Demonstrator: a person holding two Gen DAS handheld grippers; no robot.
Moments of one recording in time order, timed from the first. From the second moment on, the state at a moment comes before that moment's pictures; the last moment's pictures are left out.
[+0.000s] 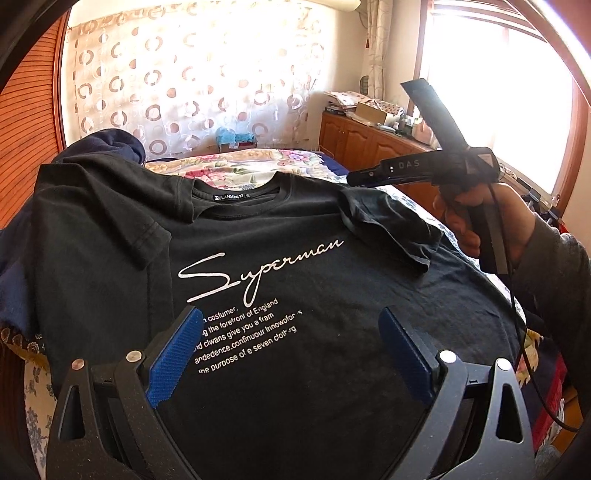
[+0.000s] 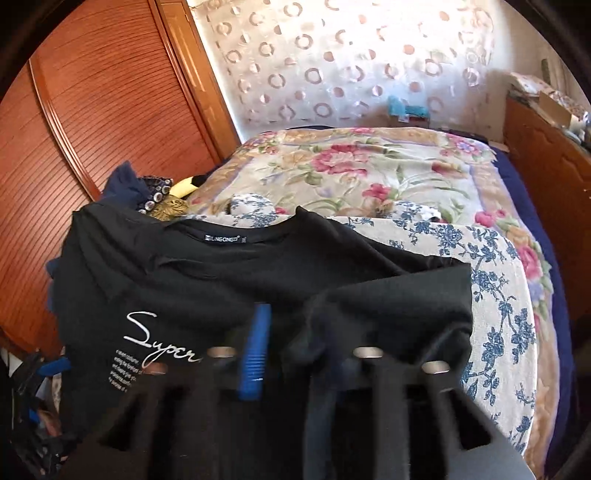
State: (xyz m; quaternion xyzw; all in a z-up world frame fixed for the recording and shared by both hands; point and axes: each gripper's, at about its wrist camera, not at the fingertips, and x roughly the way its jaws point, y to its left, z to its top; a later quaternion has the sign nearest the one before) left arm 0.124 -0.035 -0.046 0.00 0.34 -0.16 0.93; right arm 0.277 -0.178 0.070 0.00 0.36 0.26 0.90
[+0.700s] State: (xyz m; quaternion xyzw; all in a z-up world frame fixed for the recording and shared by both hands) left arm 0.128 -0.022 -0.053 -0.01 0.35 -0.15 0.93; right arm 0.227 -0.183 0.019 -0.11 0.36 0.20 0.91
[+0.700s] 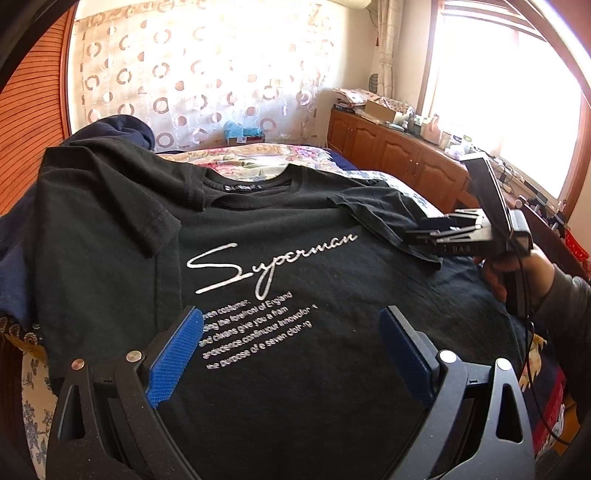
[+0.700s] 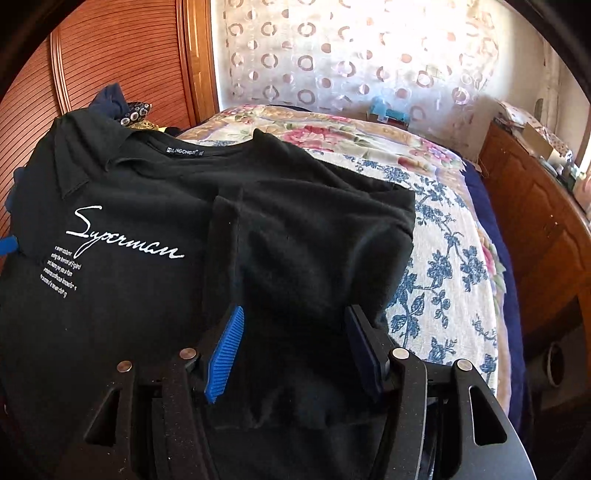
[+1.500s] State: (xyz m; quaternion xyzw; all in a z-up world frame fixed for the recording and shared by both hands) left arm 0.166 0.098 0.021 0.01 0.32 -0.02 0.95; right arm 0.226 -0.186 0.010 -0.11 0.35 0.21 0.91
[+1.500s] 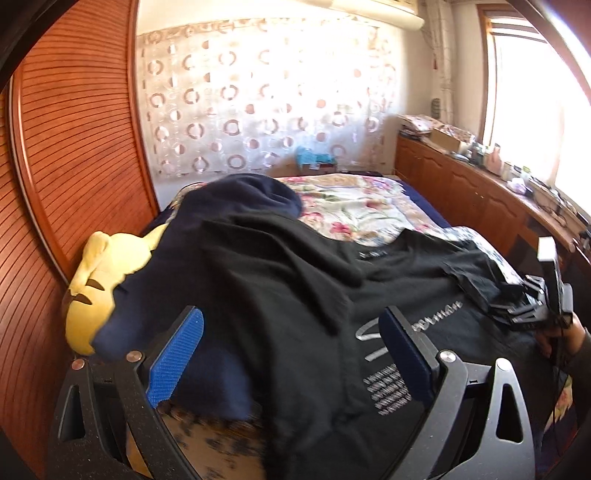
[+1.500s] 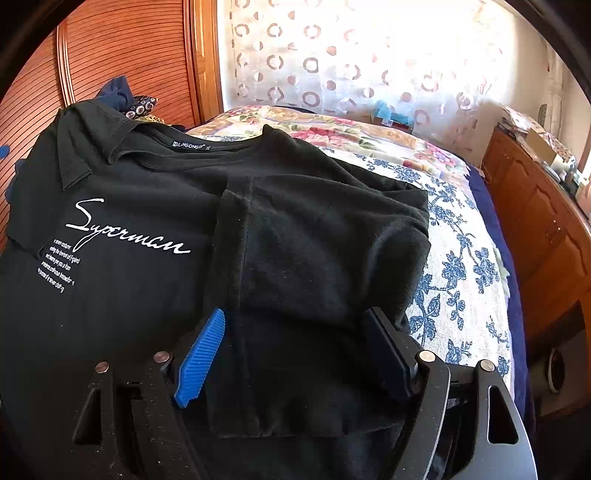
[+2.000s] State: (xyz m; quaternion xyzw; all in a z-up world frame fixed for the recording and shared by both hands) left arm 0.226 0.136 0.011 -0.01 0.37 -0.01 0.93; right arm 0.226 -0.186 0.010 -0.11 0.35 0.20 0.91
